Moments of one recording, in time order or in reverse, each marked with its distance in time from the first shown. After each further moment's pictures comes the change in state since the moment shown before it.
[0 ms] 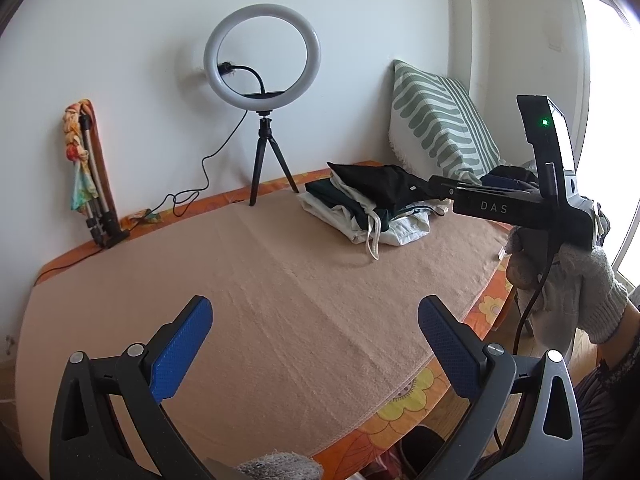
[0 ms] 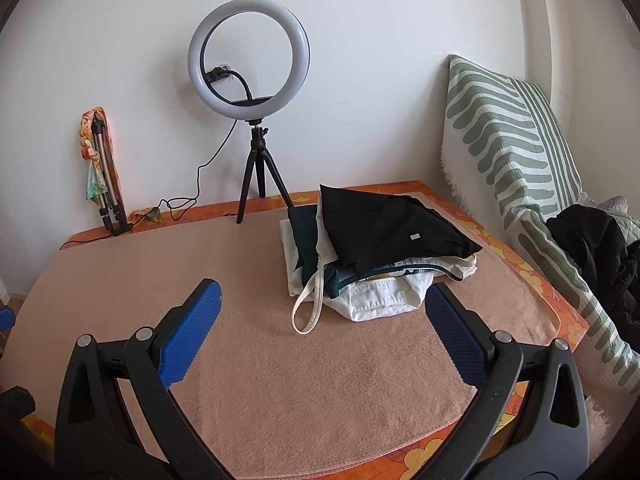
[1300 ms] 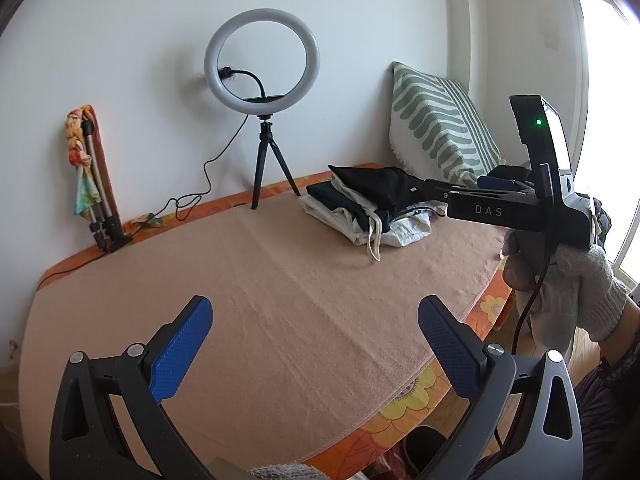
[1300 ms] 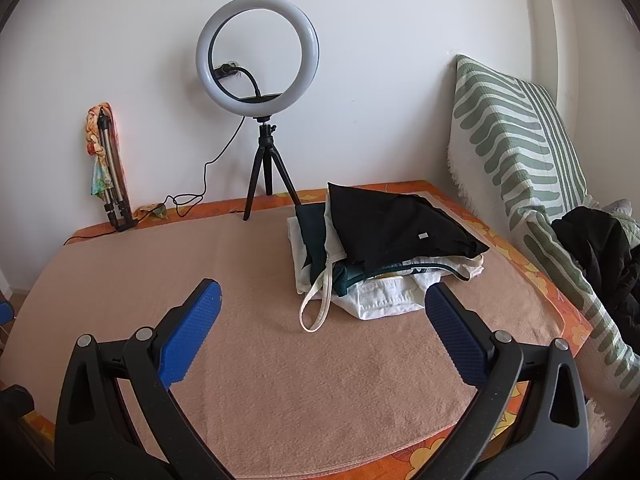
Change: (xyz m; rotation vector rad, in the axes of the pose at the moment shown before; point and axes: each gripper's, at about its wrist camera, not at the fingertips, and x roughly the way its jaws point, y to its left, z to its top) left arm -0.003 -0.001 0.000 0.012 -0.010 0.004; right arm 0.006 0.006 0.000 -0.010 0.002 0.024
